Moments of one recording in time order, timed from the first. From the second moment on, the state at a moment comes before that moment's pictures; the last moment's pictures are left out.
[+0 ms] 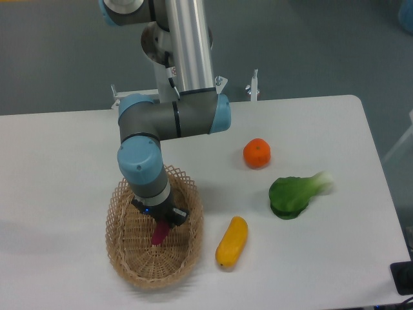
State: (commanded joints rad) arm 2.14 -2.06 -1.70 -0.88 1.64 0.56
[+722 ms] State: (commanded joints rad) arm 2.31 -1.91 -1.54 -0.96 1.64 0.80
